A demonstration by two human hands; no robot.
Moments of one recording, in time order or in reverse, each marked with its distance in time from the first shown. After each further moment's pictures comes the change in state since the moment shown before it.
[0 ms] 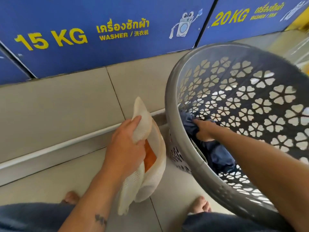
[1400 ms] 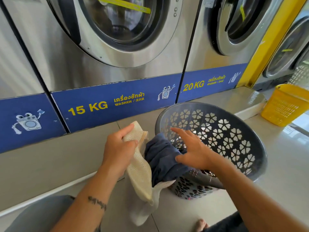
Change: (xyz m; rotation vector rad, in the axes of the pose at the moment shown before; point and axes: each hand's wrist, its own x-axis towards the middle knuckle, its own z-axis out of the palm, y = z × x) left_hand -0.085 0.079 -0.111 -0.409 0.193 0.169; right_hand -0.277 -0.081 -0.075 0.452 0.503 -0.388
